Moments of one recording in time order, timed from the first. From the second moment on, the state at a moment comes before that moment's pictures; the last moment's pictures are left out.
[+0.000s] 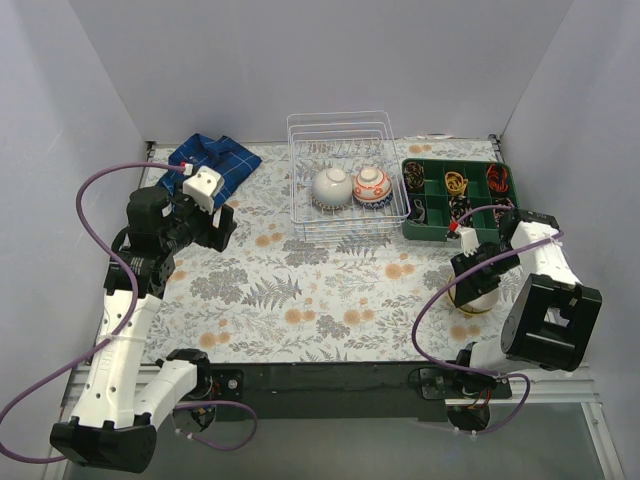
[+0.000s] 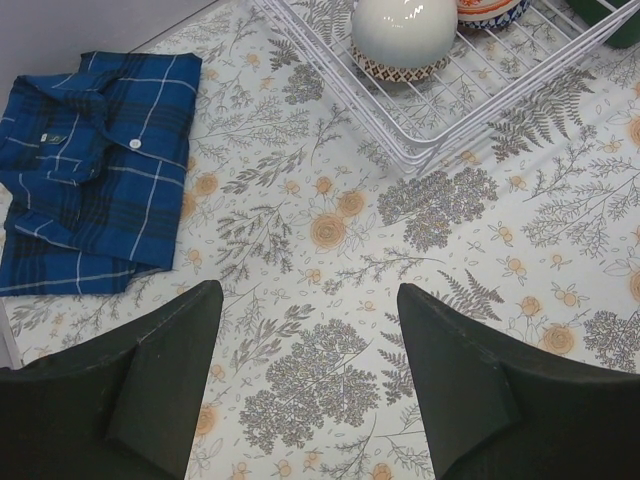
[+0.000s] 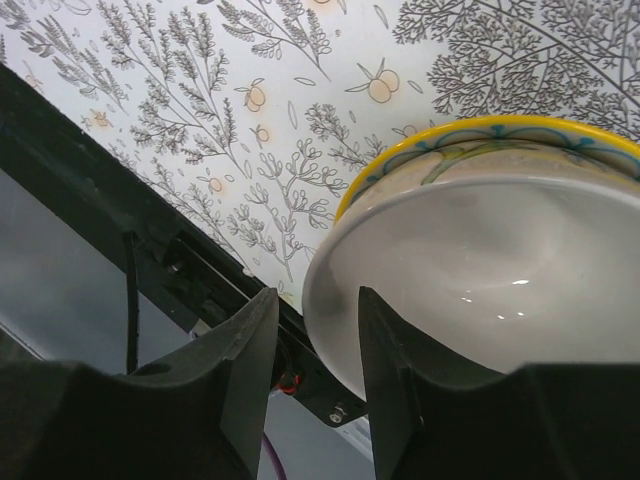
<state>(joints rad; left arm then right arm) -0.12 0.89 1.09 -0.61 0.34 0.28 -0.26 1.43 0.99 -1.31 -0.49 -0.86</state>
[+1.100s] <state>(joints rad) -0.12 0.87 1.07 -0.56 0.42 0.25 -0.25 1.24 1.28 -1.37 -0.49 -0.86</state>
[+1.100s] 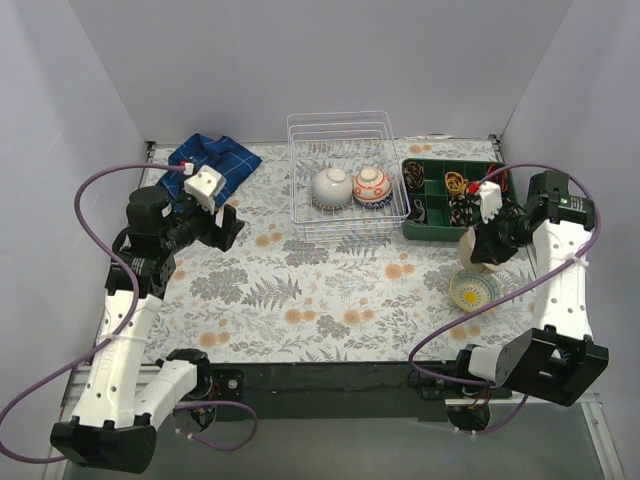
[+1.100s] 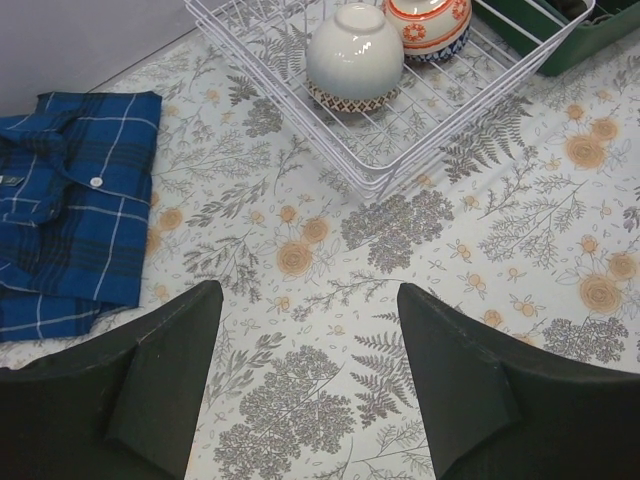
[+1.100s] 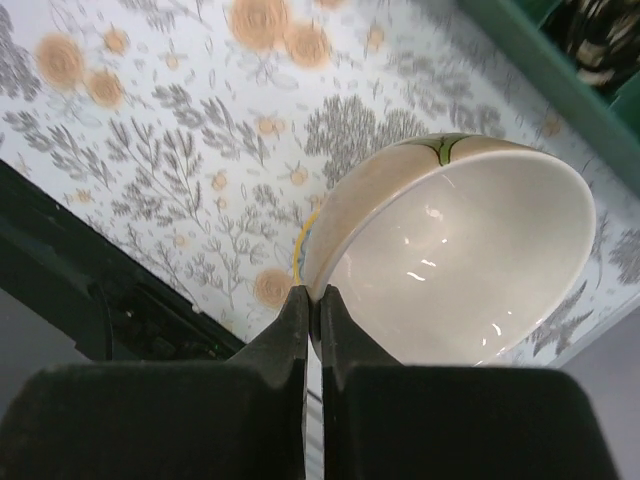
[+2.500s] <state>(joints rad) -0.35 1.99 1.84 -0.42 0.36 0.26 0.09 2.05 1.50 0.36 -1.40 0.84</state>
